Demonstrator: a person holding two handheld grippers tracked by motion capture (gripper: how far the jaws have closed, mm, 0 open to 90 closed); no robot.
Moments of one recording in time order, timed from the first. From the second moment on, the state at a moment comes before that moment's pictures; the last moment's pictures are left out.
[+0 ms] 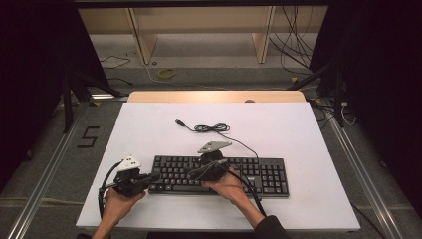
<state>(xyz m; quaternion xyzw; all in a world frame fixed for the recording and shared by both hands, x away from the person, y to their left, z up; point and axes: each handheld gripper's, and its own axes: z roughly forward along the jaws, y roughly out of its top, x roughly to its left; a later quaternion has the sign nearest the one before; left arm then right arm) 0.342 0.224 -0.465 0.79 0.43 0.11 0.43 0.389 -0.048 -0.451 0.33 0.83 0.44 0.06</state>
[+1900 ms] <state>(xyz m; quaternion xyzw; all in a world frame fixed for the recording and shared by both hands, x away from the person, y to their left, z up) 0.349 0.224 -0.475 0.80 0.45 0.09 0.39 0.407 -0.024 -0.476 0.34 0.85 0.40 0.06</state>
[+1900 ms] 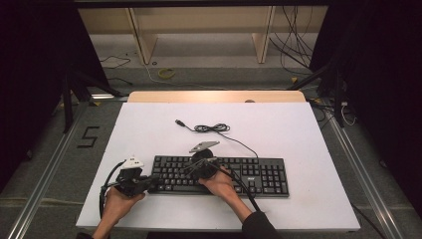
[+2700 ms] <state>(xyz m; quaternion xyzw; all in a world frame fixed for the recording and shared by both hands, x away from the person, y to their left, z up) 0.352 0.223 -0.479 0.81 0.45 0.08 0.37 0.407 -0.021 -0.481 0.35 0.85 0.39 0.05</state>
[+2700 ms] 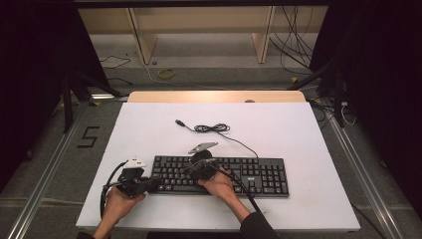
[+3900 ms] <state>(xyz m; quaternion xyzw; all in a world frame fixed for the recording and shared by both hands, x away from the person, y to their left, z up) 0.355 0.220 -0.465 0.77 0.45 0.11 0.44 0.389 -0.054 -0.450 0.33 0.82 0.47 0.04</state>
